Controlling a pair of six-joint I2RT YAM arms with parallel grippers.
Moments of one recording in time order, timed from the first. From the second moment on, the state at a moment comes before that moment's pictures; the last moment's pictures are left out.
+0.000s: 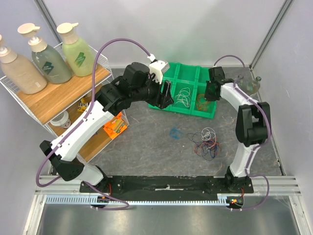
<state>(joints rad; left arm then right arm) -0.80 1.47 1.77 -0.81 0.13 -0.23 0.14 1.86 1.43 -0.54 0.13 0.34</state>
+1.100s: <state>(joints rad) -0.80 1.68 1.49 -0.74 0.34 -0.36 0.23 1.30 1.07 -0.69 -0.08 0.29</state>
